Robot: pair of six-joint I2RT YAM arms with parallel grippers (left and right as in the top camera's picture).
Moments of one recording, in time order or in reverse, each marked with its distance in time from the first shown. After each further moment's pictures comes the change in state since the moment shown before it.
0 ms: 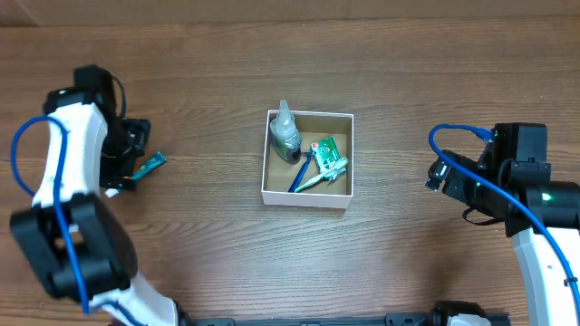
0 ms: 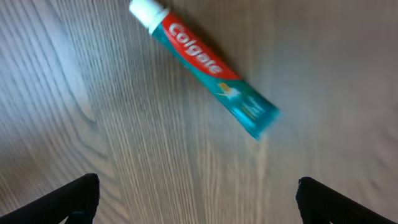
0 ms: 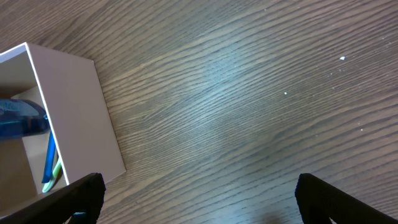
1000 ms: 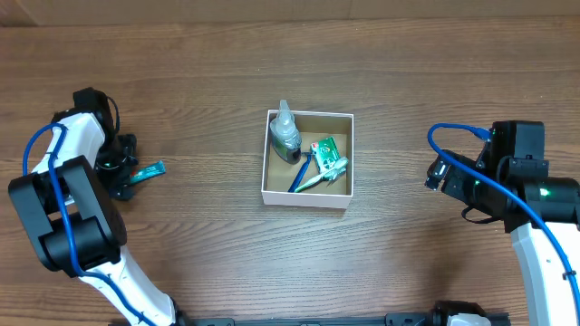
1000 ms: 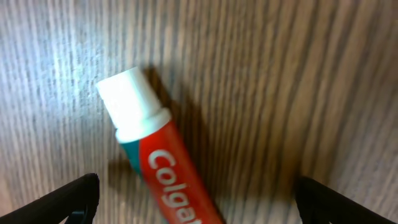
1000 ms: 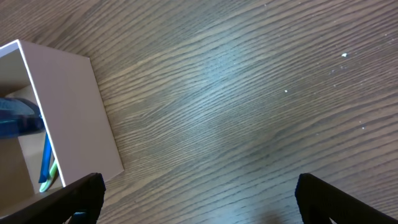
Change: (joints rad) left arm 0.095 0.190 -0.092 0.278 -0.111 -0.069; right arm 0.000 0.020 0.000 0.000 0.000 0.000
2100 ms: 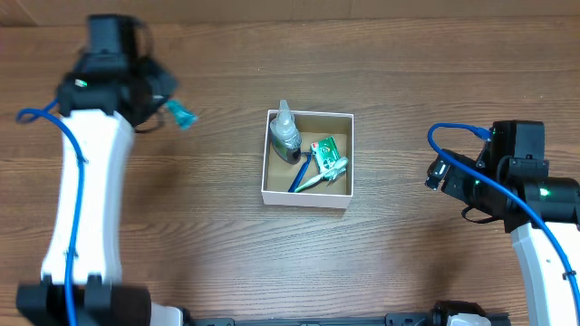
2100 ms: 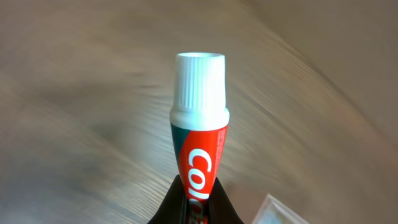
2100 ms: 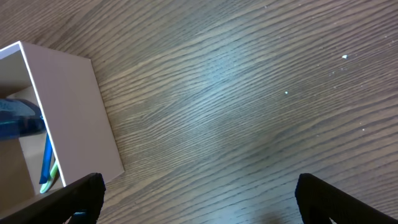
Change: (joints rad) left arm -0.399 -0.449 0.270 -0.075 0.114 0.642; right arm 0.000 0.000 0.000 0.005 0.000 0.000
